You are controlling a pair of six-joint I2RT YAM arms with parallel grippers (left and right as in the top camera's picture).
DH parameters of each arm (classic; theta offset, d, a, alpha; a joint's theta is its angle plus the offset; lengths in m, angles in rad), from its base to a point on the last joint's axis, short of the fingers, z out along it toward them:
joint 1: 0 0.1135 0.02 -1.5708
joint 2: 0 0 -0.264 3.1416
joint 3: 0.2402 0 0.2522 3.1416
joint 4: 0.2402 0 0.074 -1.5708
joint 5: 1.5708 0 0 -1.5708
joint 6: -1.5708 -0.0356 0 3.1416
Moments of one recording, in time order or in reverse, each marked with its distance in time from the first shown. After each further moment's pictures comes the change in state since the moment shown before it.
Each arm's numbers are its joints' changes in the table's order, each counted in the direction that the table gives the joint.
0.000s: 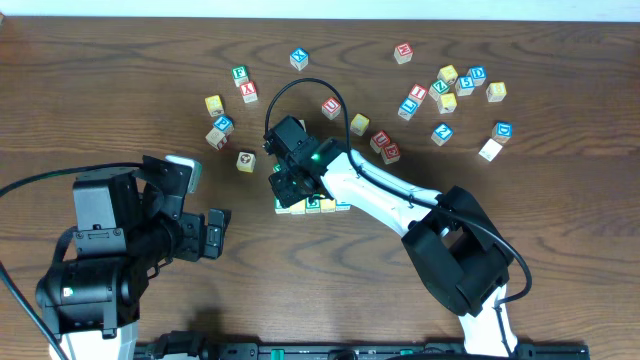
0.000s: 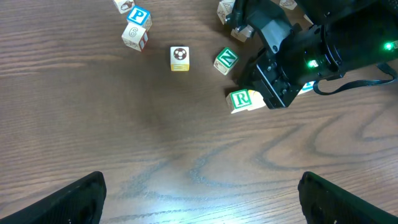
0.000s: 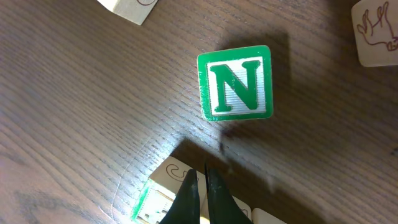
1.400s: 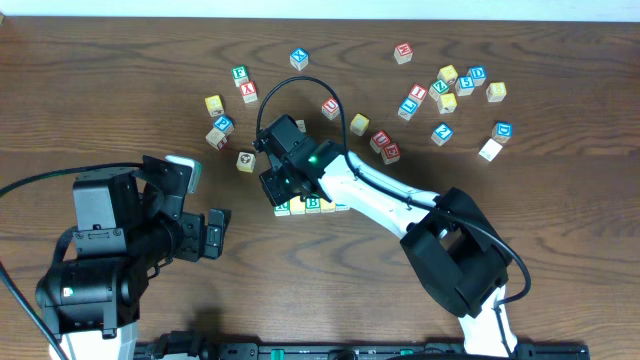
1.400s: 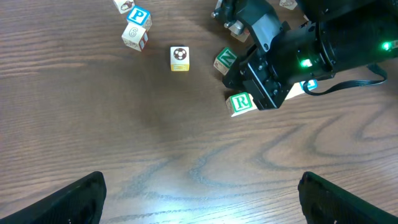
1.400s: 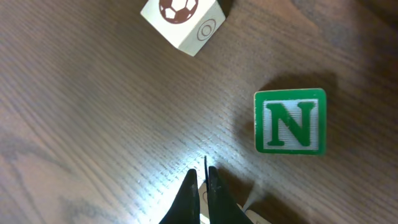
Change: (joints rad) left arm 0.000 0.000 0.000 0.000 0.000 0.000; right arm 0.008 0.000 0.000 -0.092 -0.071 0.000
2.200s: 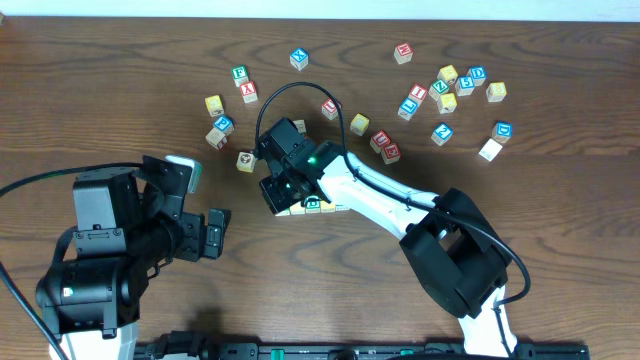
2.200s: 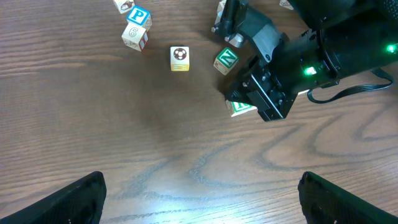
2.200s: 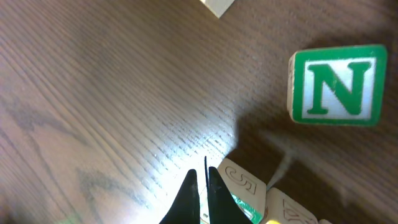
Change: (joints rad) left arm 0.000 0.000 0.000 0.000 0.000 0.000; right arm 0.010 0.000 0.000 0.055 -0.072 0.004
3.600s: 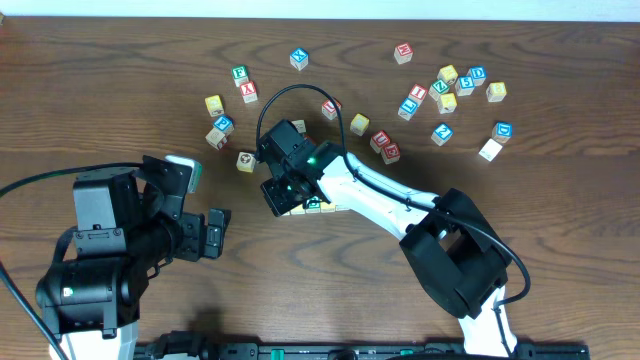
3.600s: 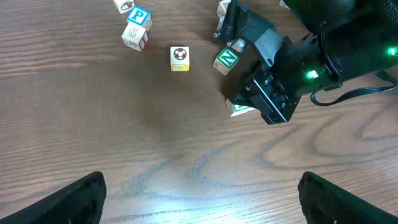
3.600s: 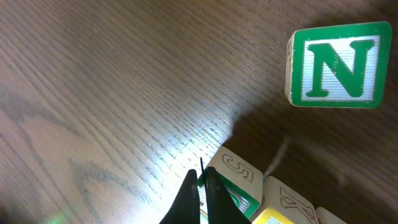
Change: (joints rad) left arm 0.000 0.000 0.000 0.000 0.000 0.000; right arm 0.001 0.000 0.000 0.034 0.012 0.011
